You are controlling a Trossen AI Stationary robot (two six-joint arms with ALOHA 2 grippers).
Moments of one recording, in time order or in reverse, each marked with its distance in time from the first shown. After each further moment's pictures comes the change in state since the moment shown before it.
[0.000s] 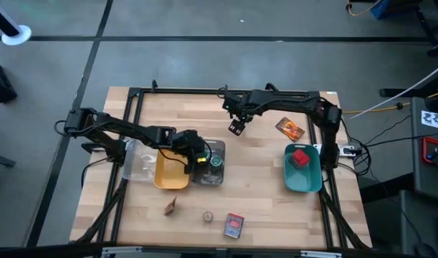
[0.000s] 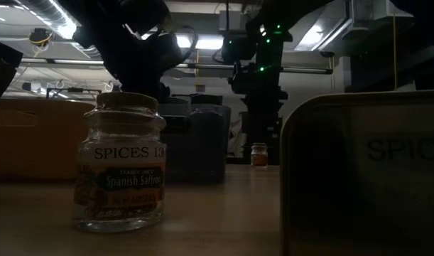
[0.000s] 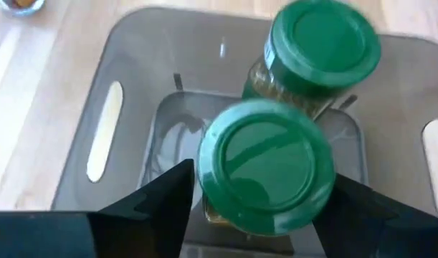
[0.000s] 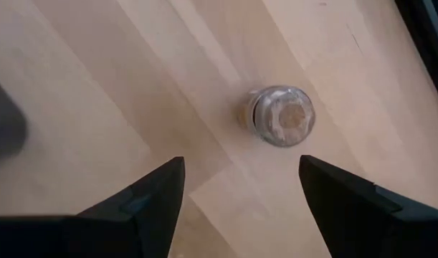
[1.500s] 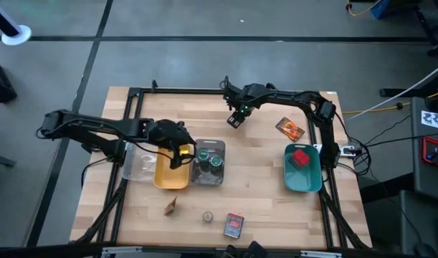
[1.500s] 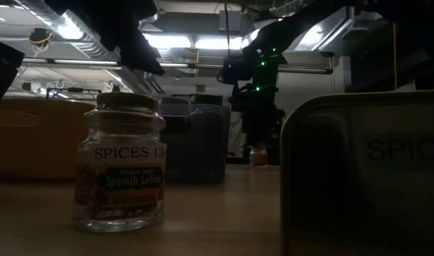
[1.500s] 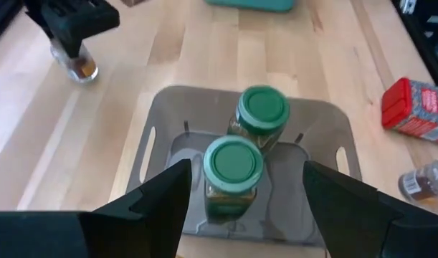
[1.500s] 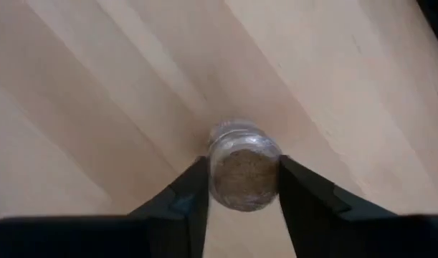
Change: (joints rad) left arm 0.000 -0.350 0.000 -0.165 0.001 -0.001; right arm -0.121 0.094 0.004 0.092 -0.085 -0.029
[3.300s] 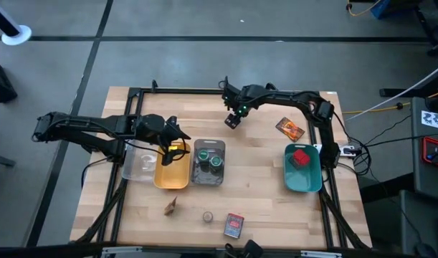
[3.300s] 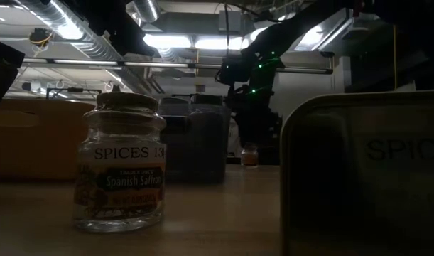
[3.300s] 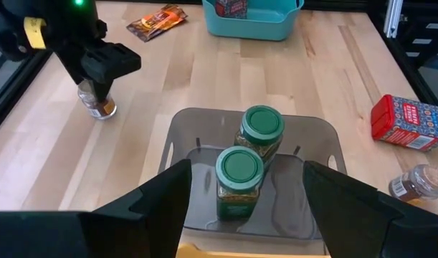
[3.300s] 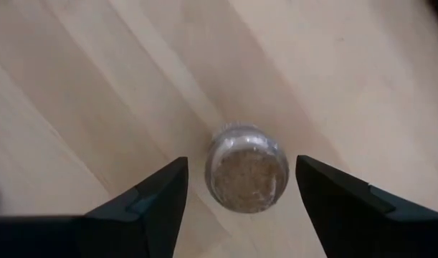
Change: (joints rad) left arm 0.016 -0.150 0.000 -0.069 -0.008 0.043; right arm 0.000 0.014 -0.004 0.072 -0.047 -0.023
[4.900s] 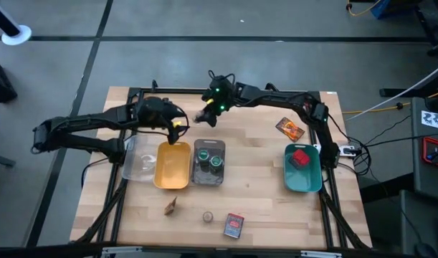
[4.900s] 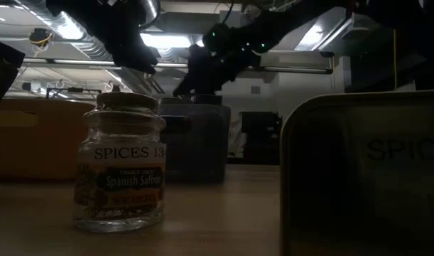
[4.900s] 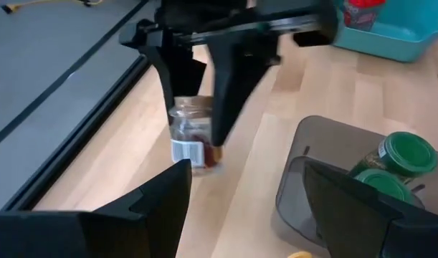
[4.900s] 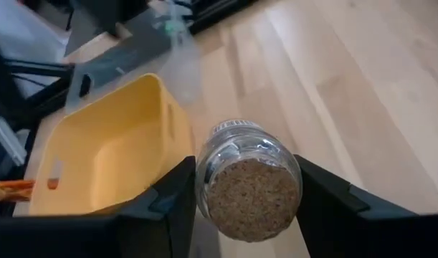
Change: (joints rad) left arm 0.279 0.000 0.000 -0.002 -0.059 0.007; right arm 0.068 0.052 0.147 0.519 -0.533 -0.011
